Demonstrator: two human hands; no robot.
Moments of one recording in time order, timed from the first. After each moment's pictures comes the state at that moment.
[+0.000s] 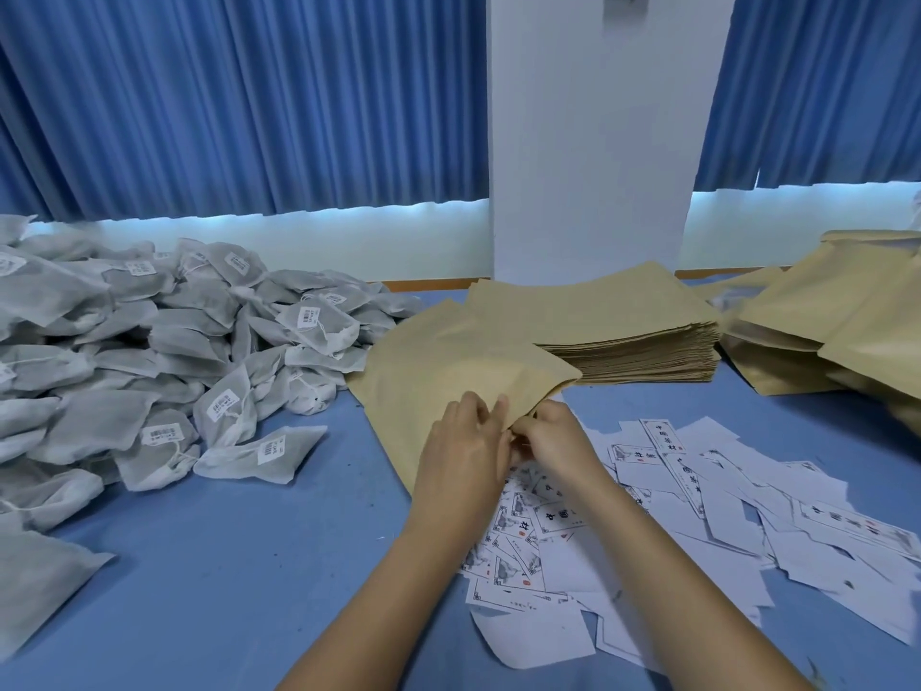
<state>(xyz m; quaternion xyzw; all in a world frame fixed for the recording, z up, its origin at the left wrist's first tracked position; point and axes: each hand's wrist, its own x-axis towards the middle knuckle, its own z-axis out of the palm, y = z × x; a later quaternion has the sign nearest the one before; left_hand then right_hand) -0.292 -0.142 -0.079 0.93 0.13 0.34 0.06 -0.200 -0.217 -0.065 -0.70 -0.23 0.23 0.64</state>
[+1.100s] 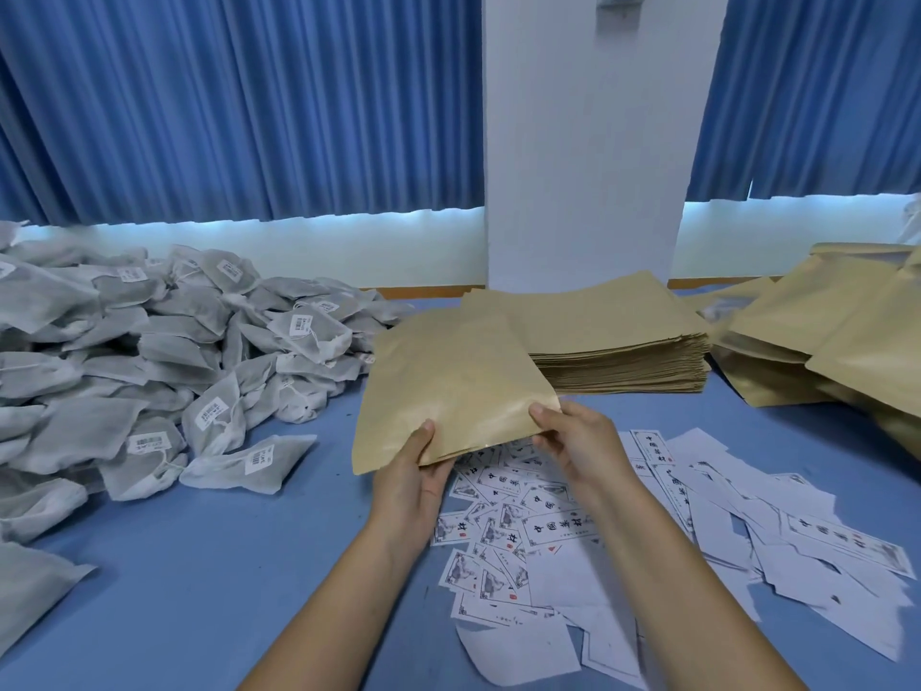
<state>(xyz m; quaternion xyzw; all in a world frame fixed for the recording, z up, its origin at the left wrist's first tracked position) -0.288 -0.117 -0.085 0.26 0.20 0.34 0.88 -0.178 -0.239 -0.065 -0.56 -0.12 0.25 0.78</state>
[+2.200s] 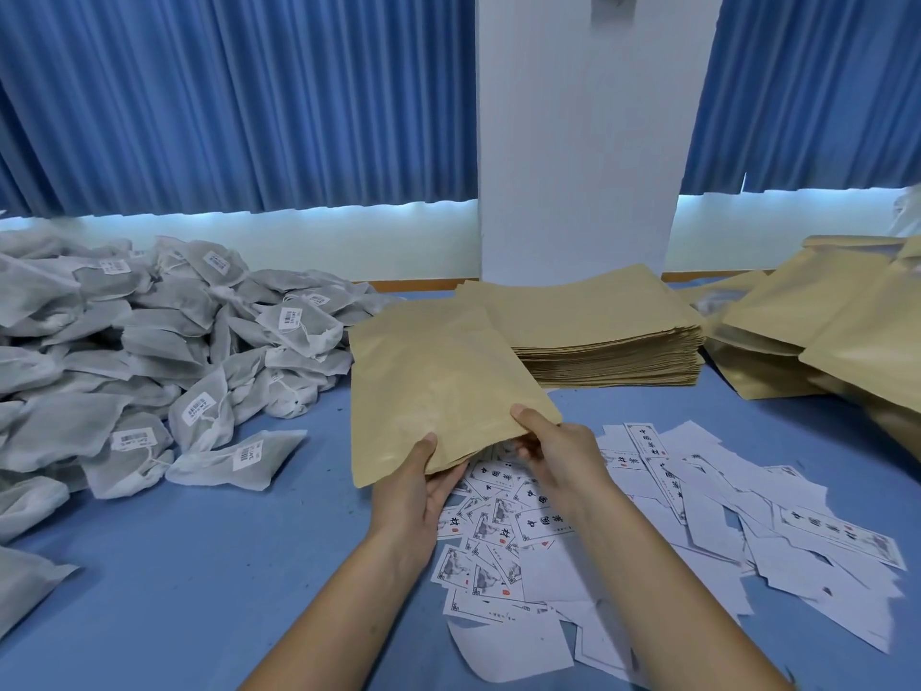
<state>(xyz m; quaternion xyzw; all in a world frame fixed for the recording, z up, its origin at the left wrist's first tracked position) -0.289 -0.127 -0.100 0.31 0.29 0.32 0.85 -0.187 -0.228 -0.077 -0.56 -0.04 0.27 0.78</state>
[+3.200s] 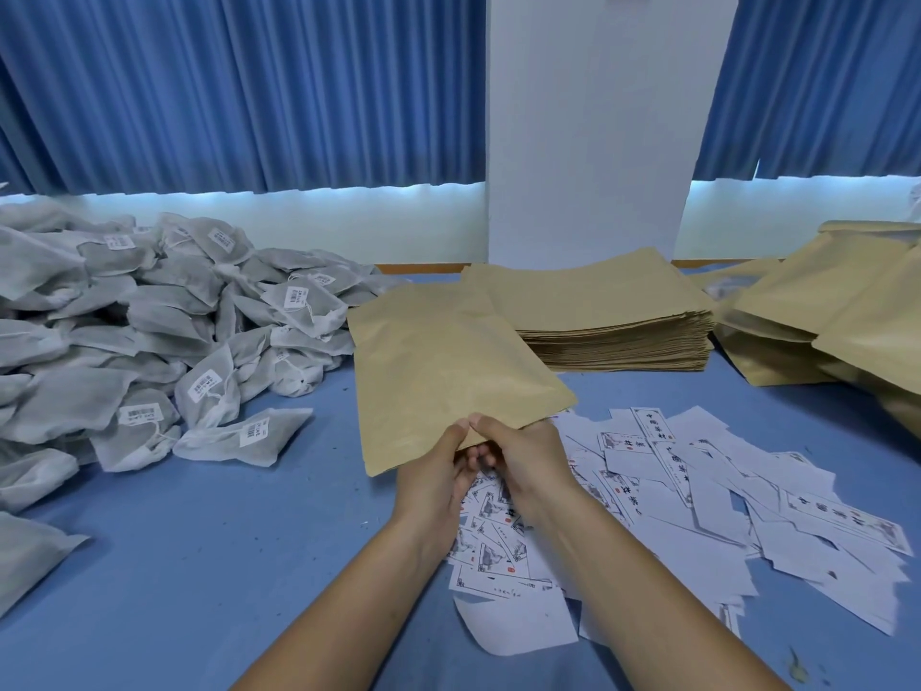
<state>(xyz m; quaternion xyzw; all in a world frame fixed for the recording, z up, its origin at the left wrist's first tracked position) -0.290 -0.144 -0.098 0.35 0.32 0.27 0.84 -0.223 -0.206 -0.087 -0.57 -0.09 0.27 0.77</state>
